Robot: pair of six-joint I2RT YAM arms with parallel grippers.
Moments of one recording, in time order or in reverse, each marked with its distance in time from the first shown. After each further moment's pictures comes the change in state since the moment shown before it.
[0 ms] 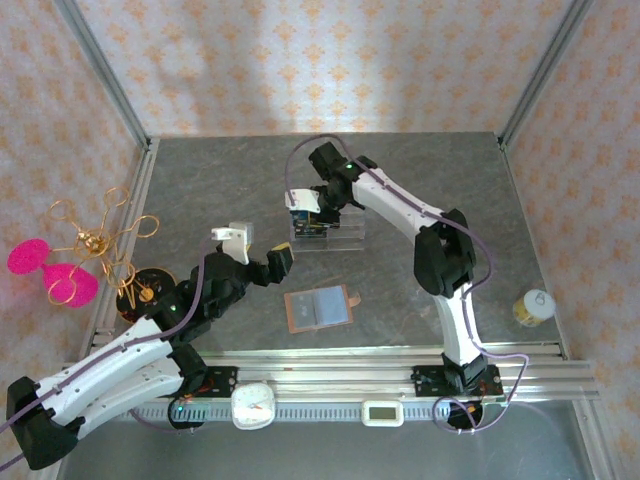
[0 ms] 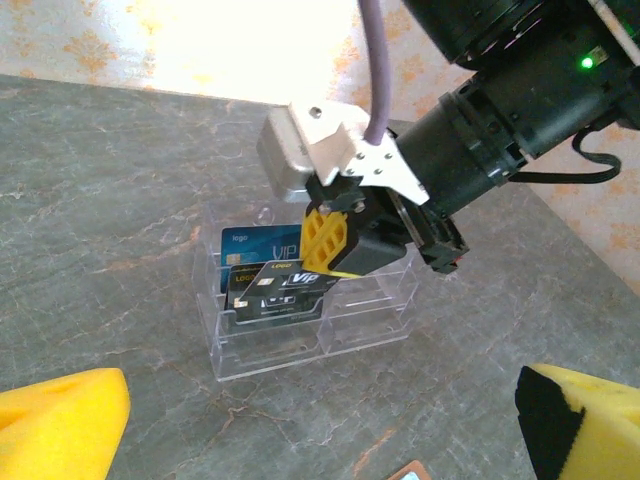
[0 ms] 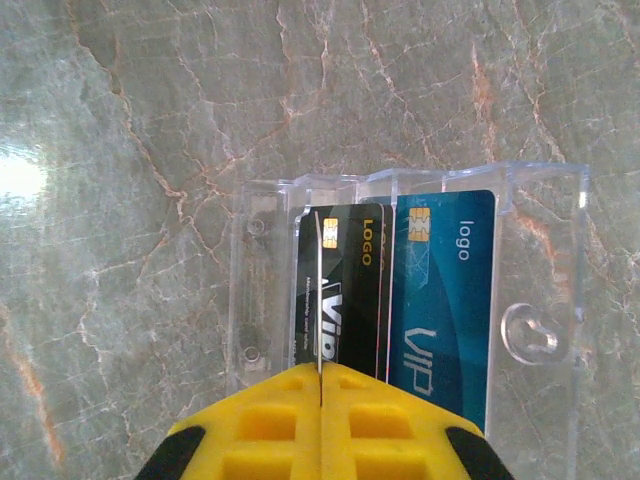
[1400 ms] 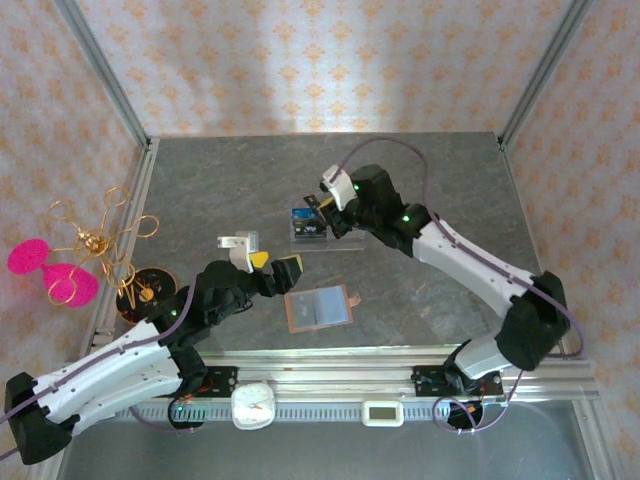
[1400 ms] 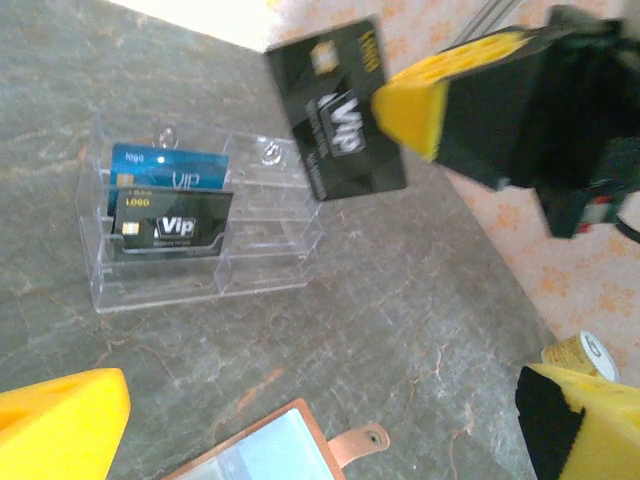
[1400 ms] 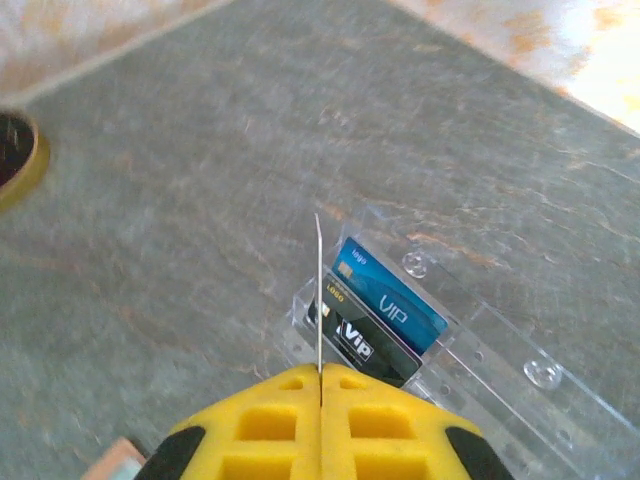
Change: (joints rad) left arm -0.077 -0.039 -0.024 -0.010 0.095 -0.208; right arm 0.056 -0.637 -0.650 0.585 0.124 0.869
